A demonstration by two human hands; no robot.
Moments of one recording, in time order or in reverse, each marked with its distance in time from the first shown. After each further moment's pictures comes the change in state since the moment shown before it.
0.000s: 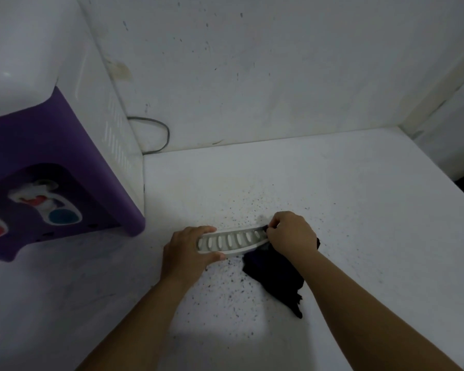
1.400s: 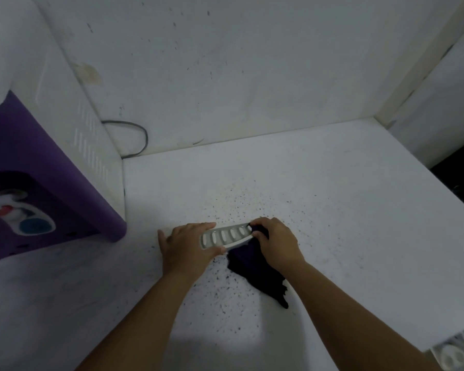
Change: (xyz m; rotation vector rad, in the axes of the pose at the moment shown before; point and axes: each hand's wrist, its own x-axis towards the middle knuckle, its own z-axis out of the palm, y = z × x) left_hand 0.004 0.032 0.020 0.322 -0.020 0.008; right_hand -0.017 0.035 0.025 0.236 0.033 -0.198
